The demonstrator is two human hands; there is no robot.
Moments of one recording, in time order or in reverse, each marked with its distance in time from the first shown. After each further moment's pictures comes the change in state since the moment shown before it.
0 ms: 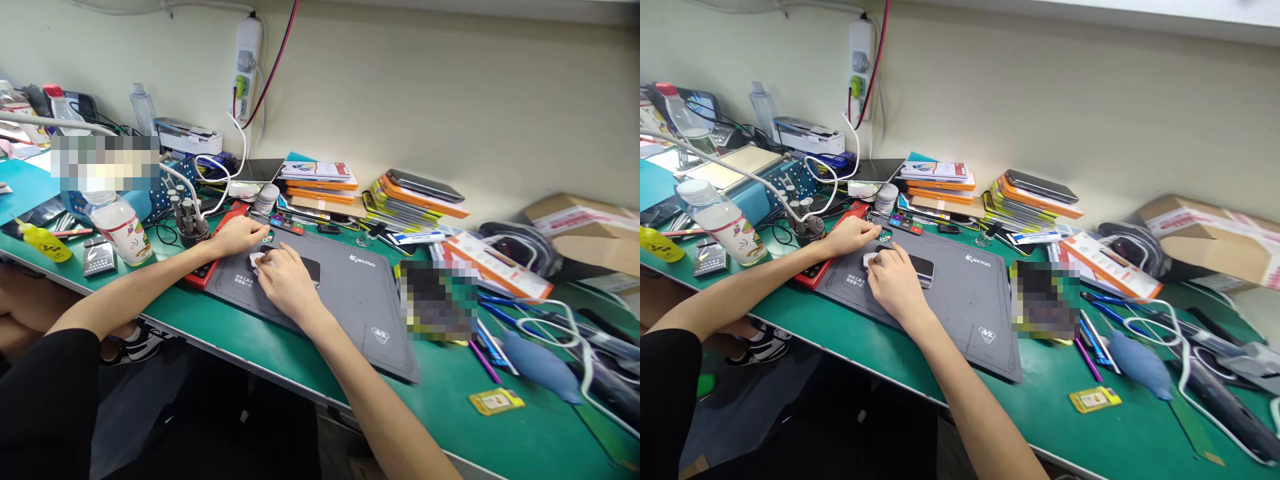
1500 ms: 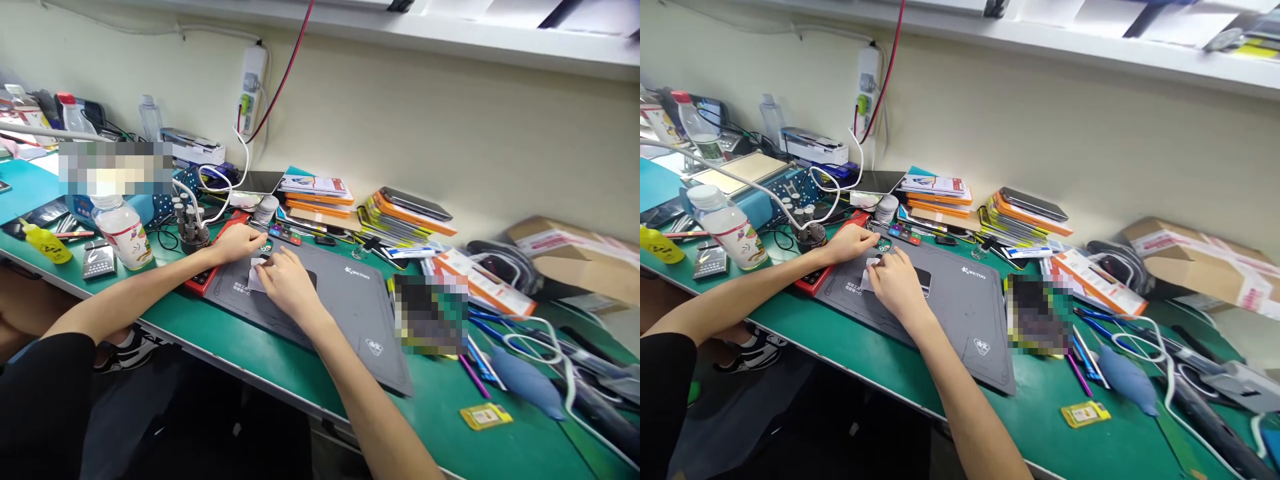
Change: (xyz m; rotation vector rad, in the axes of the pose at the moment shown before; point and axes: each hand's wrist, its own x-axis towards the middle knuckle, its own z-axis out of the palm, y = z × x) left_hand -0.002 -0.002 -0.001 0.004 0.056 -0.025; right_hand 0.005 -0.002 -0.007 -0.065 -0.011 -0.034
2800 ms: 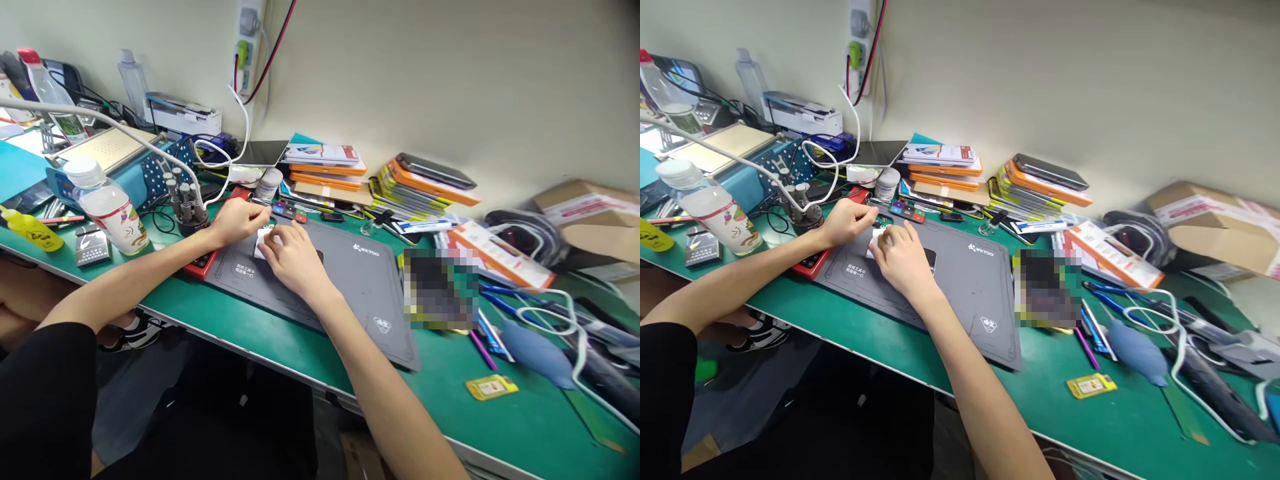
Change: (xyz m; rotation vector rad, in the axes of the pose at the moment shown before) left_hand 0.001 0.000 0.002 -0.027 0.168 0.244; right_hand 0.001 0.013 0.004 0.019 0.002 0.067
